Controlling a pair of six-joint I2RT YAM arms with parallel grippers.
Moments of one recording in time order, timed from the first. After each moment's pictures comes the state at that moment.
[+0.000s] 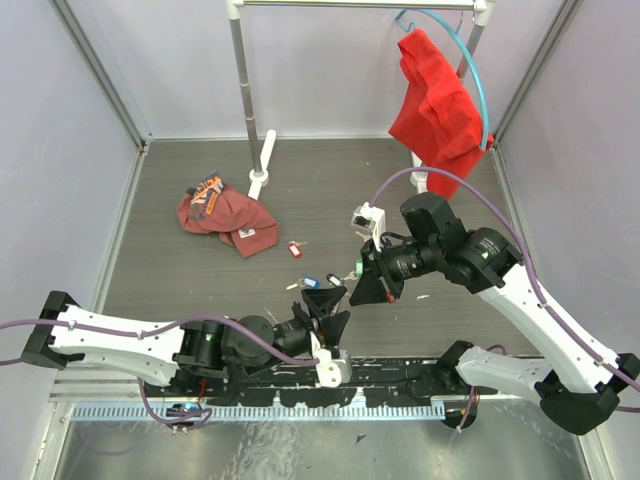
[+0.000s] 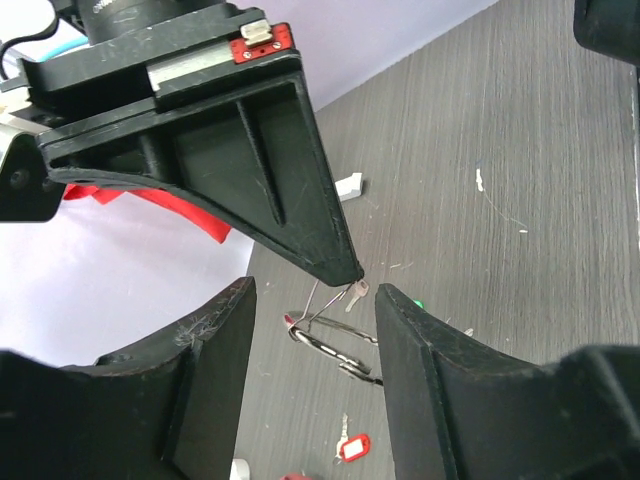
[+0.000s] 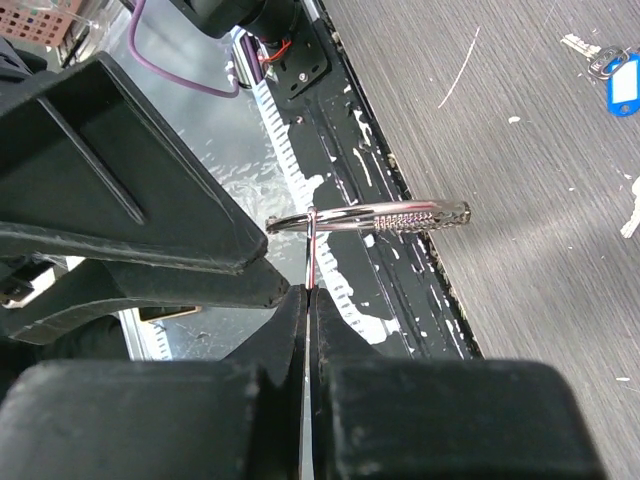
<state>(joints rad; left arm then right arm) -1.68 1.02 0.83 0.11 -0.52 0.82 0.72 1.03 1.28 -1.01 -0.70 0.16</state>
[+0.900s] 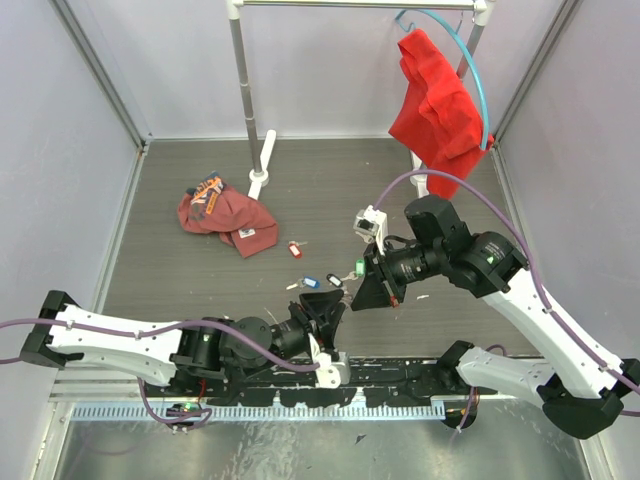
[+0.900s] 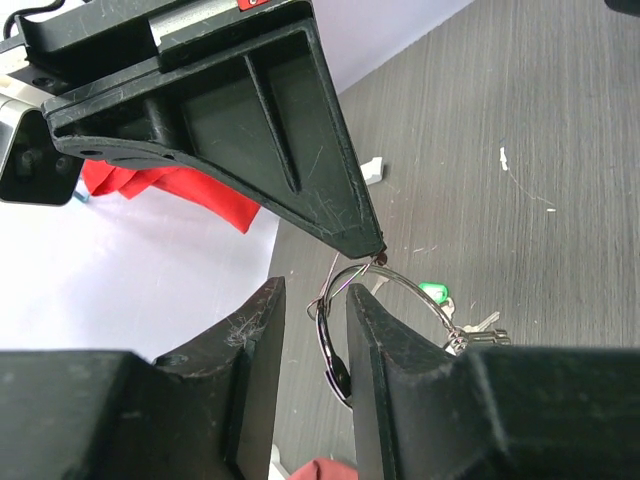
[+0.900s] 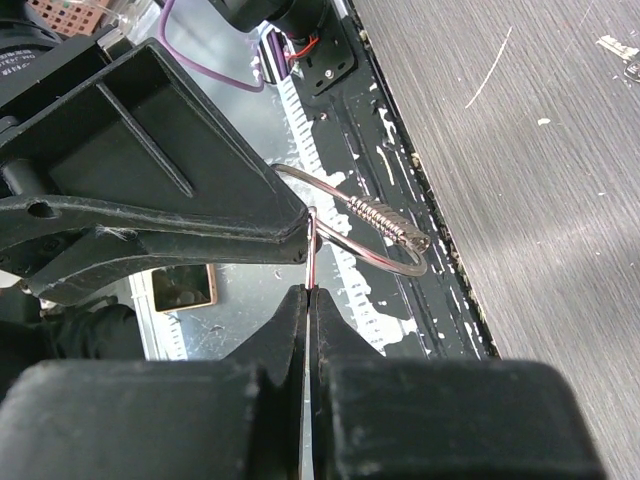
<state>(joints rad) -1.69 1.02 0.83 0.10 -0.57 0.89 0.72 1.00 1.27 -1.01 -0.75 0.17</state>
